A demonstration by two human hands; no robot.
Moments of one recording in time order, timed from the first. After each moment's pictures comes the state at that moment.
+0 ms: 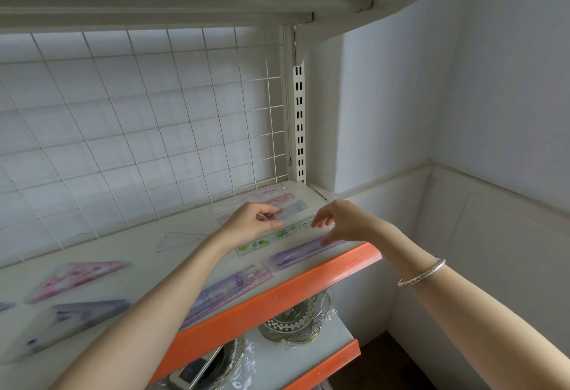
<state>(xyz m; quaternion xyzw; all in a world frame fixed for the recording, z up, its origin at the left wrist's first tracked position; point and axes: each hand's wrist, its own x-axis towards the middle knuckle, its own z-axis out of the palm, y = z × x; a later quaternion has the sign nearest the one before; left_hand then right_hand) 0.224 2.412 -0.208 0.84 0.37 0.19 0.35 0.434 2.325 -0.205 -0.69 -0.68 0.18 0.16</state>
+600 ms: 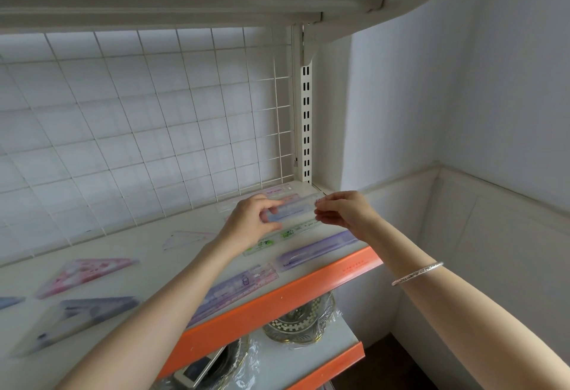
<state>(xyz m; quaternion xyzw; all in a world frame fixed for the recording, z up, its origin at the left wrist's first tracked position) 0.218 2.409 -0.209 0.87 0.34 0.28 0.21 0.417 2.333 -0.200 -0.61 -0.36 0.43 0.56</state>
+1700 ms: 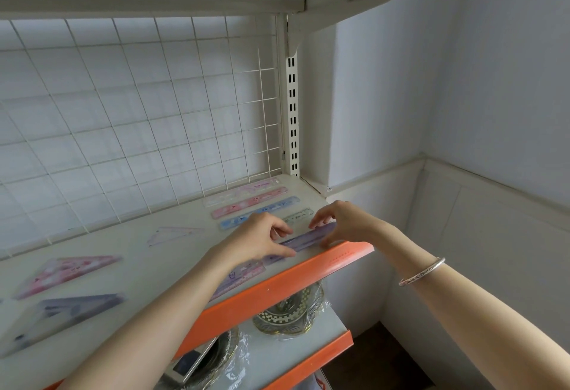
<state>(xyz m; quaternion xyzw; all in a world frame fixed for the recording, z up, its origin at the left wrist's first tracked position) 0.237 2.384 -0.225 0.89 0.36 0.10 0.25 0.445 2.314 -0.220 -0.69 -0.68 0.19 0.18</state>
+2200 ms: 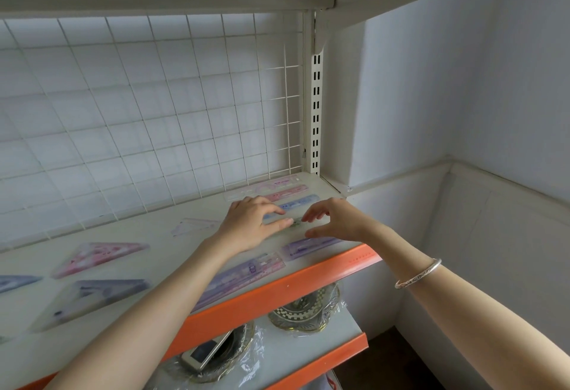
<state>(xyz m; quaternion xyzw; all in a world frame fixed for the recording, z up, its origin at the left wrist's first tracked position) 0.196 2.403 -0.217 0.91 0.39 0.13 0.09 0.406 2.337 -0.219 -0.65 -0.70 0.20 0.21</state>
